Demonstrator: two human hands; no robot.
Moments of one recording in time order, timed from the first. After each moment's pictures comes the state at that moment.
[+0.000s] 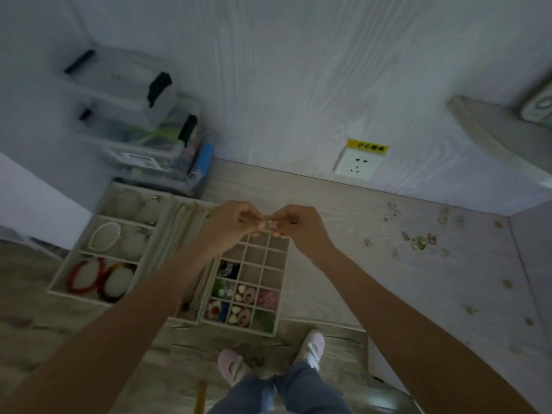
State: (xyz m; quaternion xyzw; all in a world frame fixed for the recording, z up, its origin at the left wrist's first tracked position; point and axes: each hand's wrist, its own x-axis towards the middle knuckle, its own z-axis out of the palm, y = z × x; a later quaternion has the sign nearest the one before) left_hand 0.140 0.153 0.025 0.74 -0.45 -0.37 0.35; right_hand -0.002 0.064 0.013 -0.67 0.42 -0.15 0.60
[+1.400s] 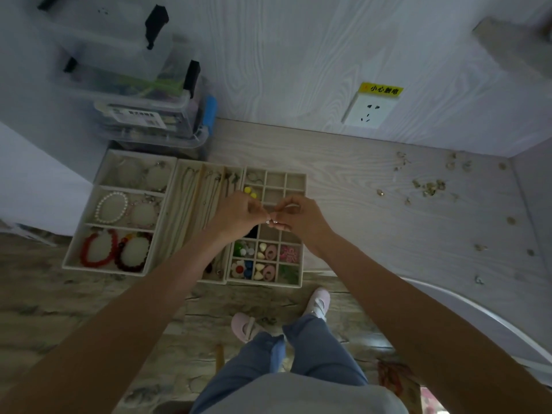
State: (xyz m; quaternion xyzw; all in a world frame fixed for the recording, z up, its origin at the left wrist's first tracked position) left_hand 0.140 0.198 -0.010 0.75 -0.46 -0.39 0.25; right_hand 0.003 0.135 -0.009 -0.52 0.49 -0.14 0.69
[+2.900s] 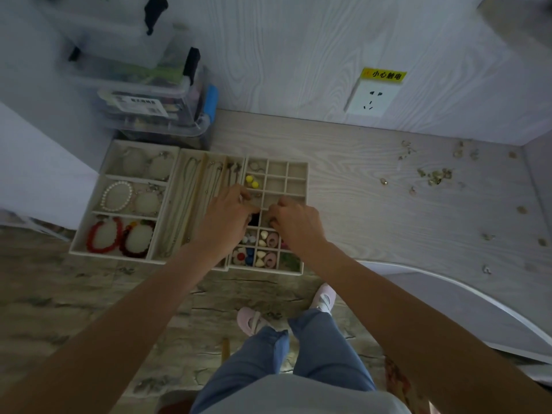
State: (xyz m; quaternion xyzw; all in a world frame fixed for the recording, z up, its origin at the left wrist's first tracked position) left_hand 0.134 0.239 -0.020 0.75 -0.64 -0.12 0.08; right_hand 0.001 0.159 -0.026 -0.92 0.35 0.06 0.13
